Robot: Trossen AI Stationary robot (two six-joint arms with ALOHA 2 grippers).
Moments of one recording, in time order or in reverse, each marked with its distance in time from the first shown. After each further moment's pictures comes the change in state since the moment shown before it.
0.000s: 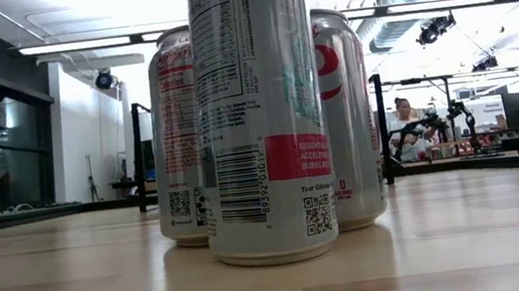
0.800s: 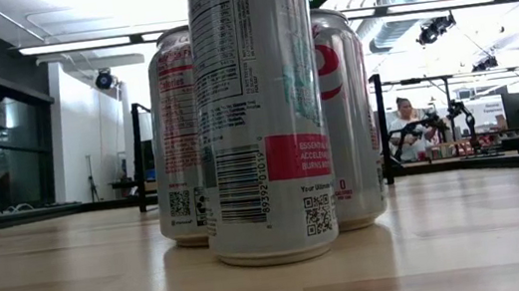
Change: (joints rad) left arm 0.000 0.000 0.000 0.000 0.001 0.002; right arm -0.157 0.206 0.185 0.151 -0.132 0.041
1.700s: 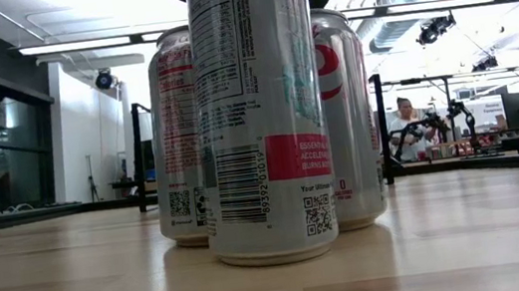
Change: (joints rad) left arm -0.001 0.000 0.000 0.000 0.000 -0.002; right arm 0.055 0.097 0.000 0.138 0.057 0.112
